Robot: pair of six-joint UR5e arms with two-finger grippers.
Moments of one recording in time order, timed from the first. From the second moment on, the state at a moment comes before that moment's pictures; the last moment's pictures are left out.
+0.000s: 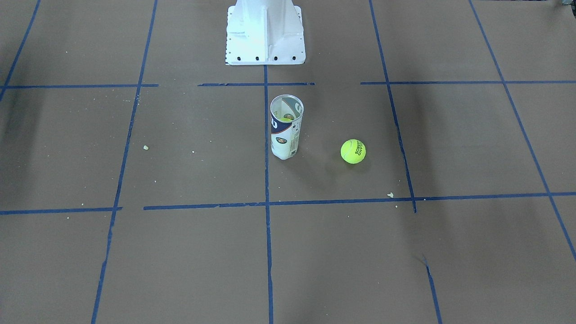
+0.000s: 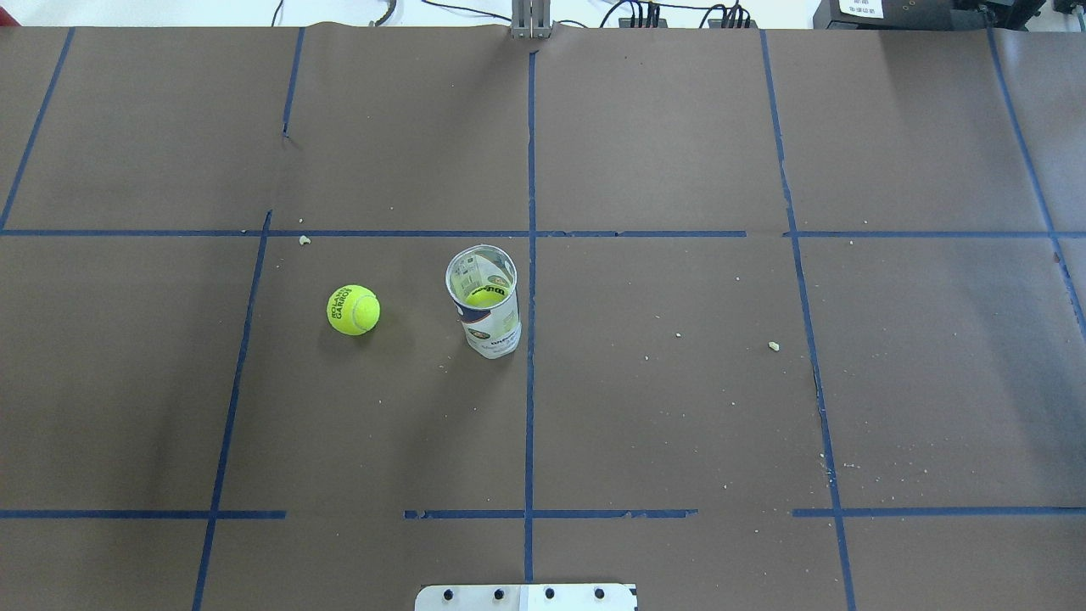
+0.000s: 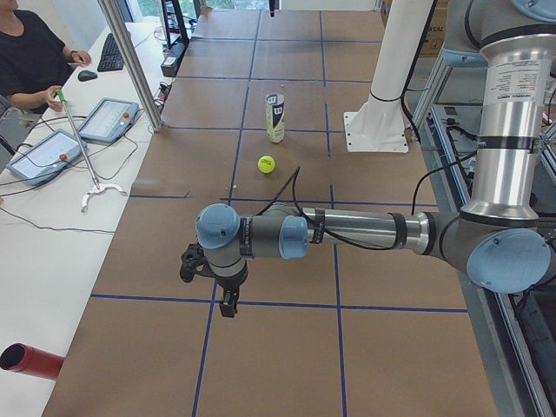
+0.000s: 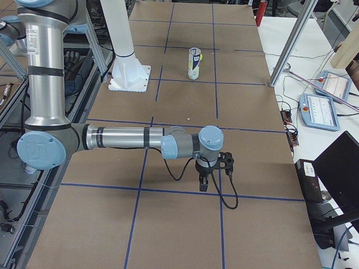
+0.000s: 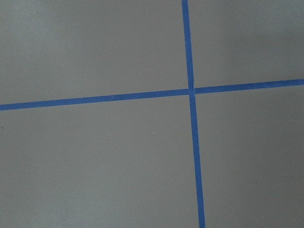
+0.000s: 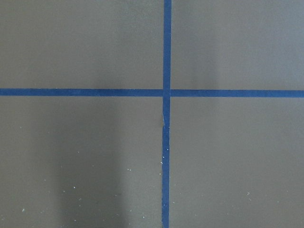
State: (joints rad) left arm -1.60 -1.59 -1.60 -1.51 -2.33 0.12; right arm 1.46 -1.60 1.62 -1.49 2.30 0.16
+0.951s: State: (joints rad) left arm -1.55 -1.82 -1.77 -1.22 -2.32 -0.03; right arm 1.46 -1.60 1.62 -1.49 2.30 0.16
